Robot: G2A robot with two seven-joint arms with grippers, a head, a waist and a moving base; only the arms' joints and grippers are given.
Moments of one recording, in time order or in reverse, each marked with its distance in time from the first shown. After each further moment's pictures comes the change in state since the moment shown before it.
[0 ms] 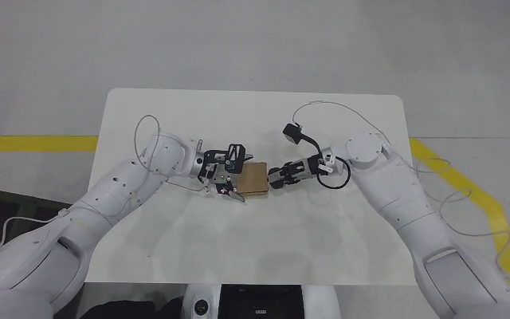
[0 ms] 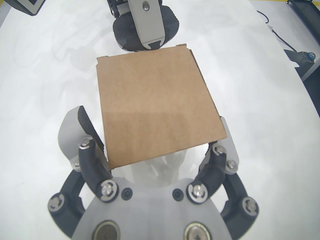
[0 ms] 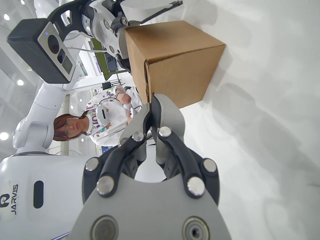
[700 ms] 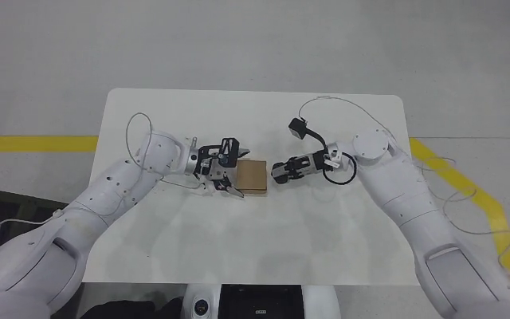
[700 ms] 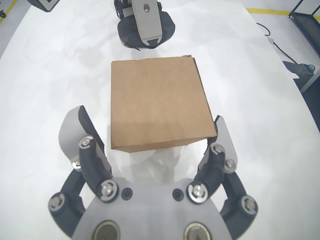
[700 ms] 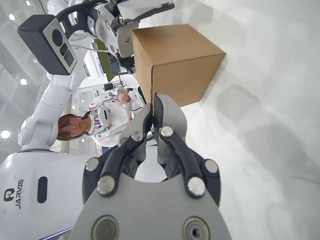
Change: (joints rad) left arm 0.008 0.028 -0.033 0.006 -0.042 0.000 0.042; right arm 0.011 0.008 0.044 0.037 0.011 -0.042 0.023
